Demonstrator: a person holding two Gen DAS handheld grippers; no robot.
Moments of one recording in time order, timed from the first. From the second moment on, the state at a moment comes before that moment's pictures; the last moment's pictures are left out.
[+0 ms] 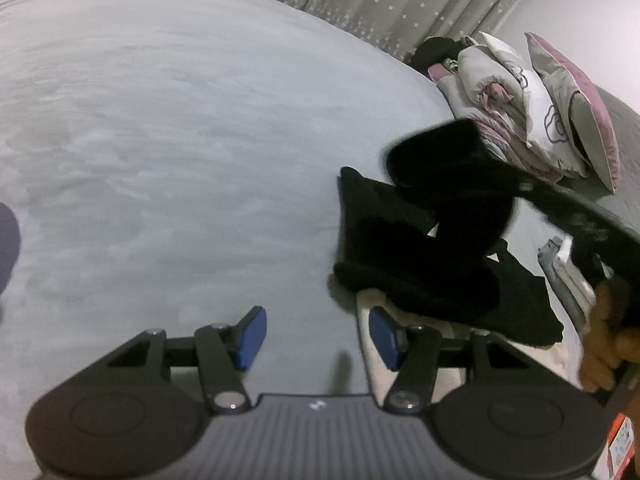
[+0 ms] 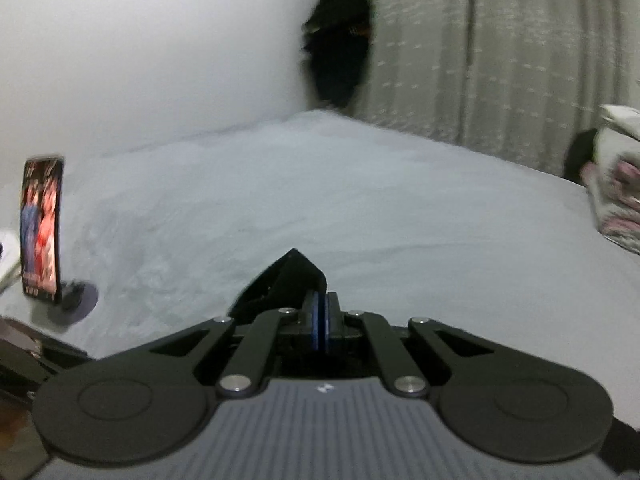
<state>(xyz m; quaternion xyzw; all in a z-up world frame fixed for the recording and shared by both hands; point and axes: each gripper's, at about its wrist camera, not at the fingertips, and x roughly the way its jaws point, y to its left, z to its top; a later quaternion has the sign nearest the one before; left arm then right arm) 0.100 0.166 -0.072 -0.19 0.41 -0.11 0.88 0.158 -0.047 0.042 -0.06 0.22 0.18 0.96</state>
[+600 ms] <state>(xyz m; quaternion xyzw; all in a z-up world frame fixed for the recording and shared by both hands) 0.115 0.130 -0.056 -0.22 0.34 -0.12 0.91 0.111 -0.207 0.016 0.15 0.25 0.02 0.96</state>
